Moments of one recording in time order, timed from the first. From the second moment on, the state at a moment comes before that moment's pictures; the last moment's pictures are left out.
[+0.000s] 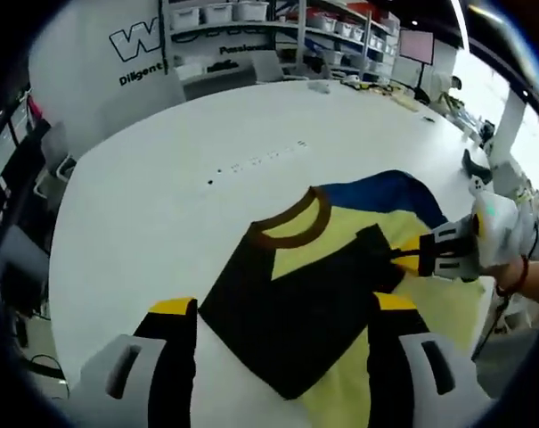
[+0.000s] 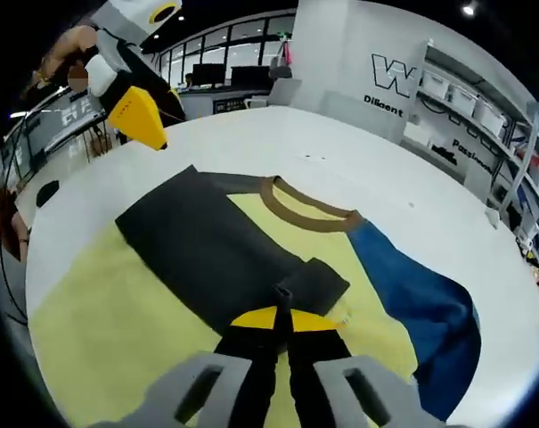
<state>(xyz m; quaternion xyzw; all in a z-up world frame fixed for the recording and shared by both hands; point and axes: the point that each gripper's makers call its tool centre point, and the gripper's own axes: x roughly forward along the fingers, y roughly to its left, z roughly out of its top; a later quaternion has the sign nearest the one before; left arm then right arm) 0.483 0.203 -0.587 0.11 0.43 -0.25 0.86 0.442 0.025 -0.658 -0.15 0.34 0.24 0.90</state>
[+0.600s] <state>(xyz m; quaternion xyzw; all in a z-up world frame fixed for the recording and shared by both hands) 0.461 0.216 -0.591 0.11 0.42 -0.25 0.87 0.417 -0.033 -0.668 -0.02 0.38 0.08 0.92</state>
